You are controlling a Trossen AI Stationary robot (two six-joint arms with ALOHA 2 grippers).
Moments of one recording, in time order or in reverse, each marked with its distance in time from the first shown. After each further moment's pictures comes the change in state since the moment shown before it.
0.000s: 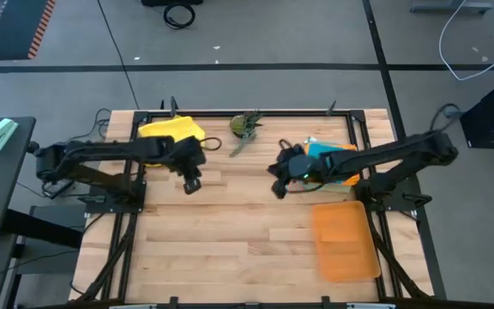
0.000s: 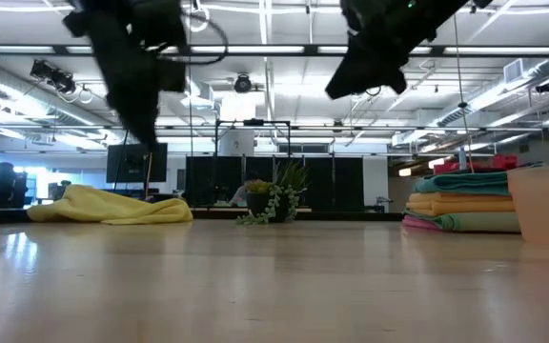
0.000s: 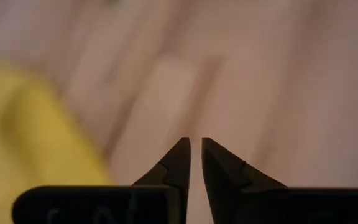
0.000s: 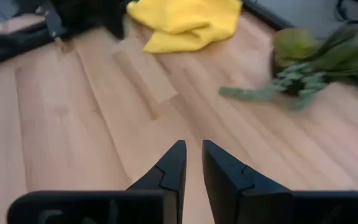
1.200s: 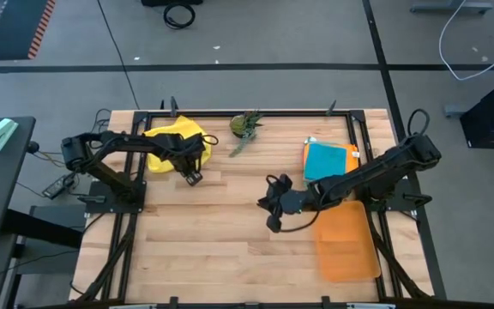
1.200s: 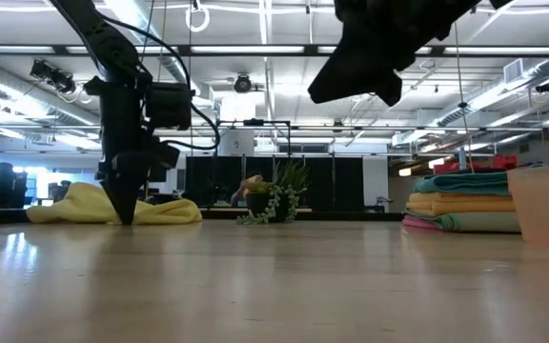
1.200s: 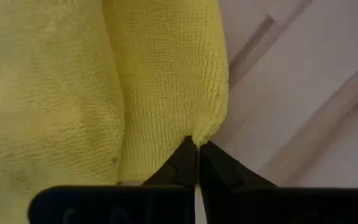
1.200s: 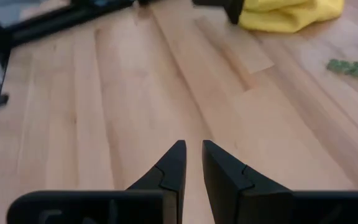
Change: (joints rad) left arm 0.212 0.322 -0.138 0.101 -0.026 -0.082; right arm 0.221 0.188 0.000 0.187 -0.019 0.073
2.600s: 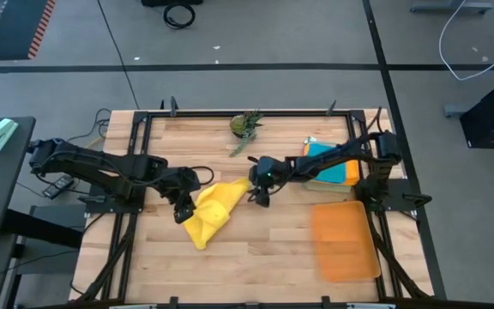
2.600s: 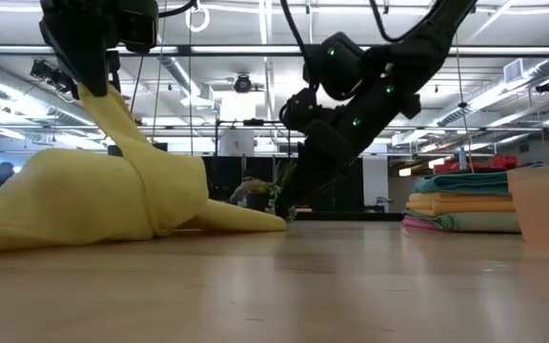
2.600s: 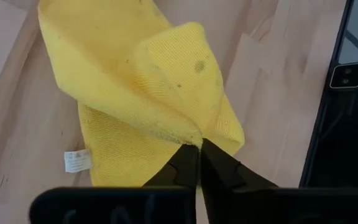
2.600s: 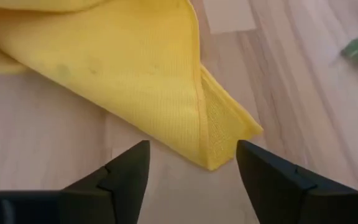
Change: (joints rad) left arm -0.600 -0.407 0.192 -0.167 0.162 -0.373; right arm -0.391 0.306 0.000 0.210 -0.424 -0.459
